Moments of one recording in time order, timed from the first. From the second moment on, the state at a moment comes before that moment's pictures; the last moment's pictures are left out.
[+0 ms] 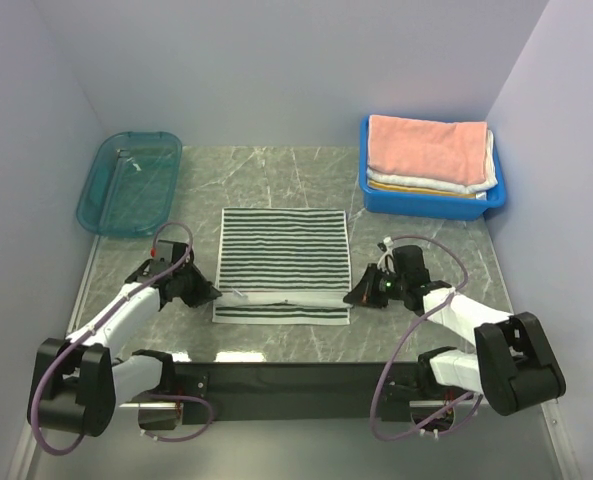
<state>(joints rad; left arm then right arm) -0.15 1.10 0.50 -0.43 0.19 -0.93 0.26 1.20 0.36 -0.02 -0.56 0.62</state>
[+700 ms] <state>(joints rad) -0.16 0.81 0.59 -0.61 -0.08 -0.91 0.51 0.80 0.41 -0.26 -0.27 0.57</state>
